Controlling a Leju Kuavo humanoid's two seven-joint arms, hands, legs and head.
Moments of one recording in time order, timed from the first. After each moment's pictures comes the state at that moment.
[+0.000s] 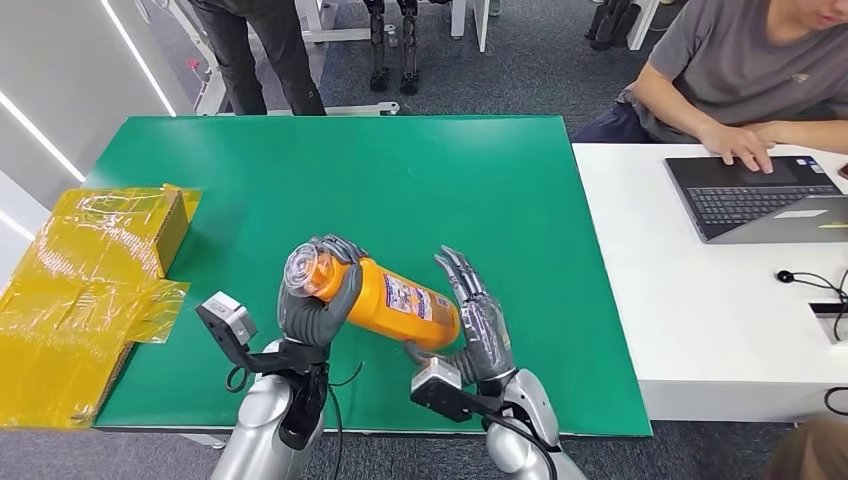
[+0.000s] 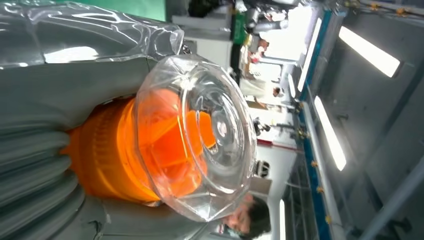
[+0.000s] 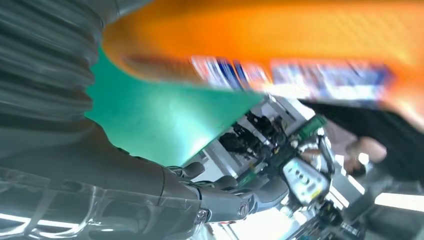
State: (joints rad) left arm -0.21 -0.29 -0.34 -1.34 0.04 0.02 -0.70; right arm -0.19 0.13 0.54 -1.25 0.62 -0.49 -0.47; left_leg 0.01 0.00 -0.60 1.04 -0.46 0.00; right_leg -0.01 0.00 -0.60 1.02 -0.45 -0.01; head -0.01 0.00
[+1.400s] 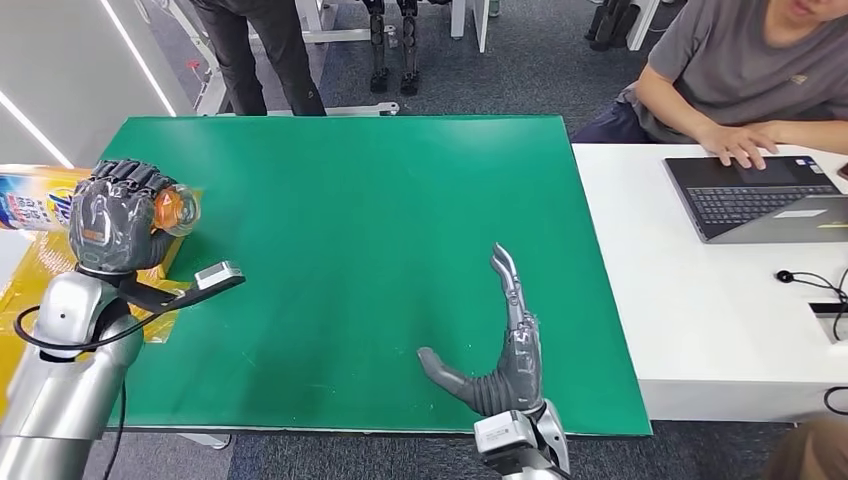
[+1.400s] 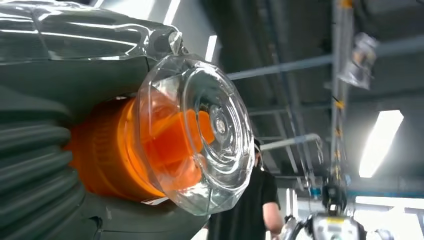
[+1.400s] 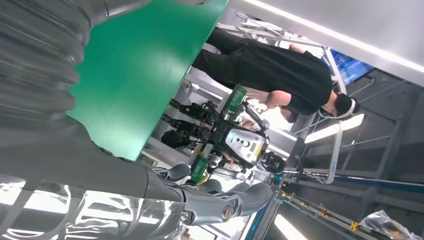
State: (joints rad) left arm -0.46 0.31 -0.21 -1.29 -1.30 0.64 -0.44; right arm -0.05 0.09 0.61 -1.56 0.33 -0.54 -0.65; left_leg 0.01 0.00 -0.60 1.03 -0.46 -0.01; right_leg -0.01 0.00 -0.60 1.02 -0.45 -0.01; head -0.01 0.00
